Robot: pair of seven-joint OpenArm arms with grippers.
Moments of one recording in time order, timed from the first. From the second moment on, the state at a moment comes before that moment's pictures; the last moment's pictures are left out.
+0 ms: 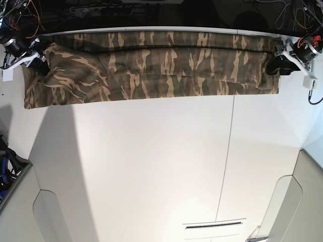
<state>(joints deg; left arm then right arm) 24.7 -26.6 -31.1 82.7 -48.8 -36.4 50.7 -19.1 9.4 41.6 88.9 49.7 32.4 -59.4</state>
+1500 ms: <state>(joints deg) 11.2 -39.0 -30.4 95.1 -53.1 -32.7 63.1 -12.7 9.4 44.4 90.4 57.2 32.4 -63.4</state>
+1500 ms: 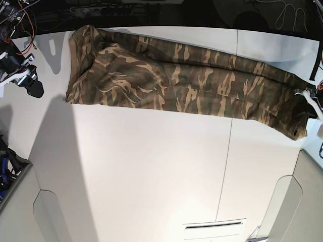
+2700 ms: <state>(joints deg) 11.2 -11.8 1.5 100.8 -34.2 -29.9 49.1 -18.0 9.3 44.4 90.4 59.7 32.7 -70.4</state>
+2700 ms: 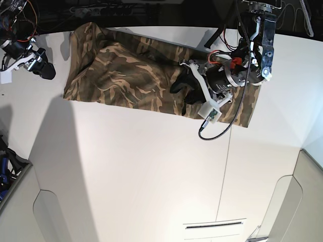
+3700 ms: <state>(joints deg) 11.2 -11.2 1.4 100.8 -45.4 -29.9 51.7 -20.0 0.6 22.7 90.8 52.4 33.3 -60.5</state>
